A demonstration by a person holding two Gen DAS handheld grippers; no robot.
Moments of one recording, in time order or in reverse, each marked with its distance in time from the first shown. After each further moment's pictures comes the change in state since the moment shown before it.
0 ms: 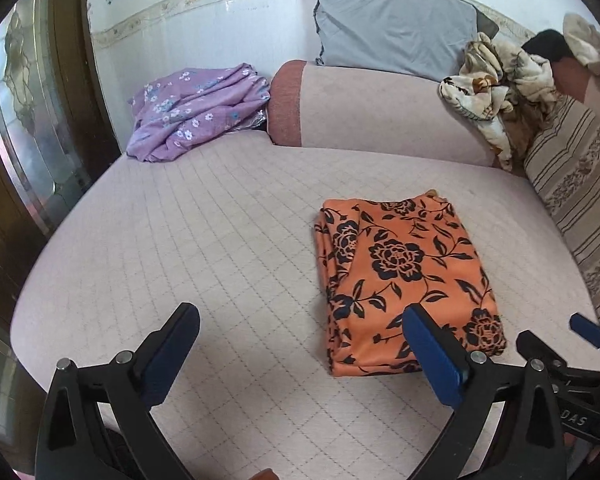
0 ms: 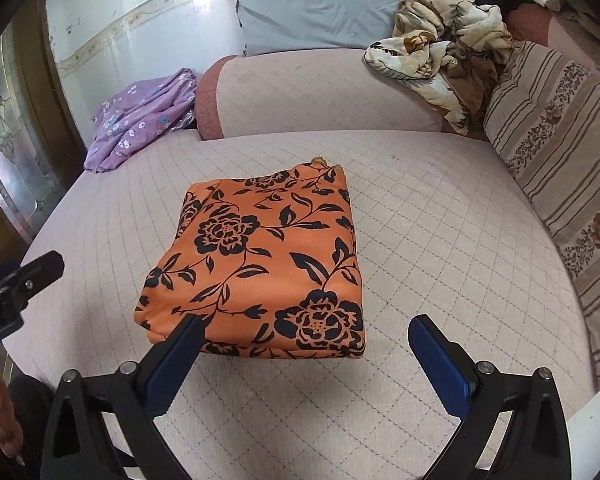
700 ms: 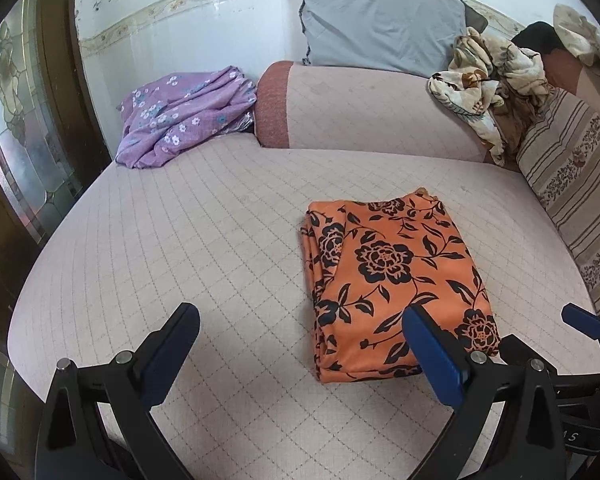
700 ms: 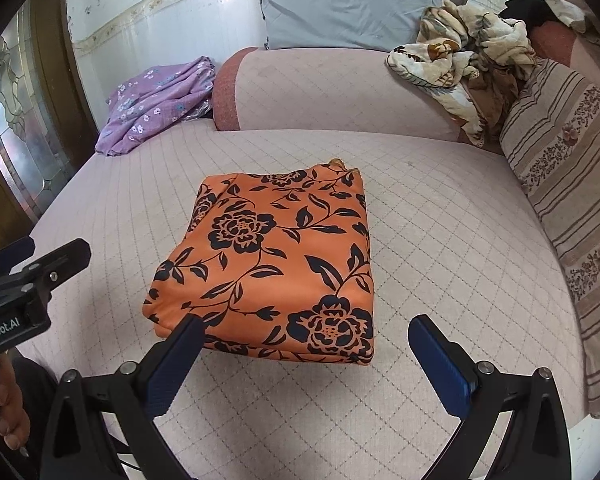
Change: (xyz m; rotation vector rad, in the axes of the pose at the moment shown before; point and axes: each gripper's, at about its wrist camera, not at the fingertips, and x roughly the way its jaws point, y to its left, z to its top) left arm 0.004 -0.013 0.004 0.030 -0.010 -0.024; right arm 0.001 0.013 0.008 -0.069 0.020 0.019
